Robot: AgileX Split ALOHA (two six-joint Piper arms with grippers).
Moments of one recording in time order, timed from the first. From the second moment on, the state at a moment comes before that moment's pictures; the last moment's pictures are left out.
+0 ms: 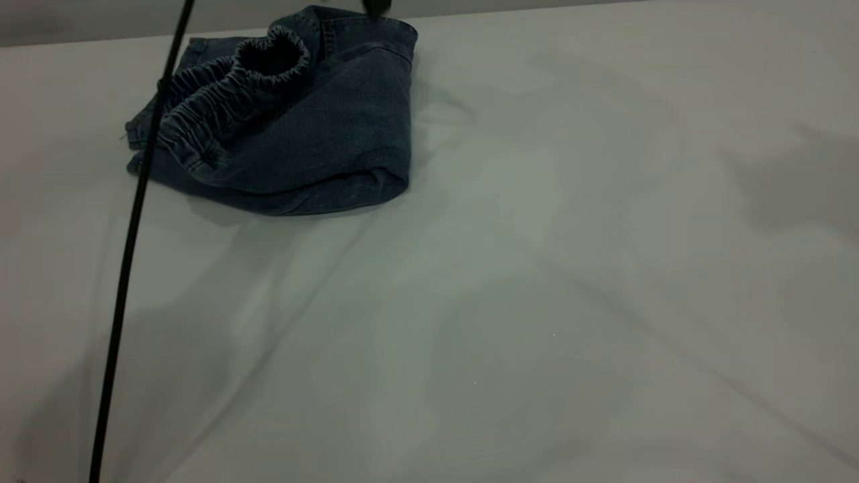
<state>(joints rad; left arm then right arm) -0.44 2.42 -2.21 0.02 1.22 0.23 -0.05 1.44 -1.68 0.28 1.00 -0.40</state>
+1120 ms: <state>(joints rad) -0.42 2.48 -2.12 0.09 1.22 0.23 -0.05 1.44 -1.68 0.29 1.00 -0.39</state>
